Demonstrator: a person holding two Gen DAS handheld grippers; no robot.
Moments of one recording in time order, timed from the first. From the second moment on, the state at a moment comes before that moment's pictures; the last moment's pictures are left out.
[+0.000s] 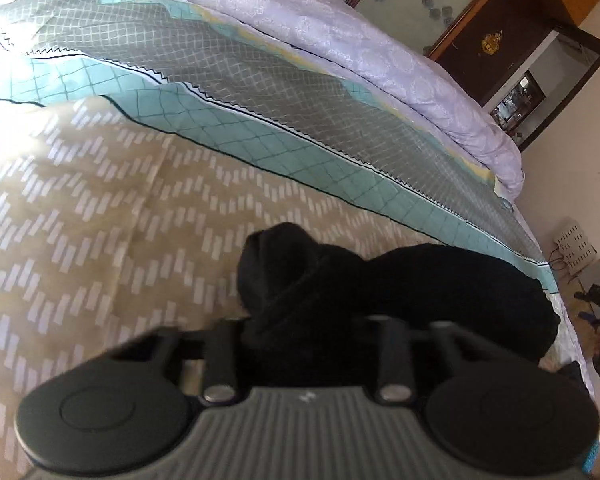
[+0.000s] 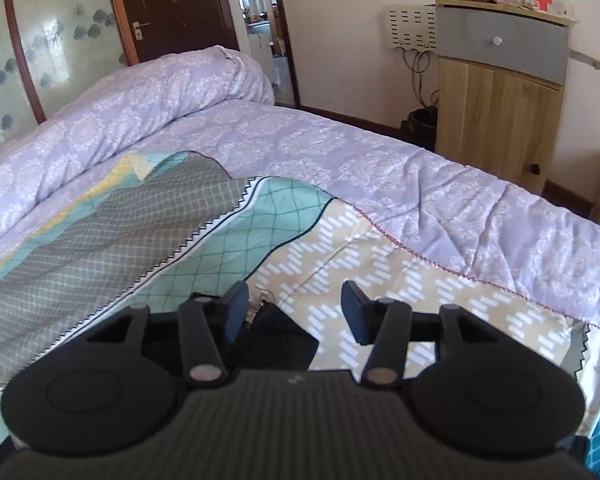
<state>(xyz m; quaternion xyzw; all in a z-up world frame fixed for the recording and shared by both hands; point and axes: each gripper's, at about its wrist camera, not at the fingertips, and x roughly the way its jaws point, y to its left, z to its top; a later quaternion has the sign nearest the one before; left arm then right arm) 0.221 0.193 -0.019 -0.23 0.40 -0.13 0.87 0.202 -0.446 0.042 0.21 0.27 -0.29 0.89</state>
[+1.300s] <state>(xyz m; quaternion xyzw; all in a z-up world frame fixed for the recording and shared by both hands) 0.171 0.257 0.031 -0.19 0.36 0.07 0.91 0.242 -0.390 0.019 0.25 0.27 -0.21 0.91</state>
